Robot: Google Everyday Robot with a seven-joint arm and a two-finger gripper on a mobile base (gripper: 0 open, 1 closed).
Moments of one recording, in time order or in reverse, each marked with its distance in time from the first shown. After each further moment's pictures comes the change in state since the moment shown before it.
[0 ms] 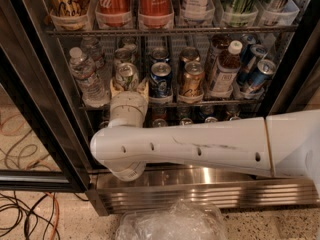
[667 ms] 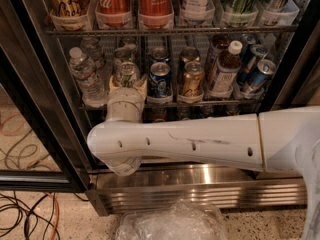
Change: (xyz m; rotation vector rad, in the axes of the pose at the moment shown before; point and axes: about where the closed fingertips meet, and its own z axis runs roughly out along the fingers) arm -0.005 0.012 0.010 -0.006 -0.009 0.013
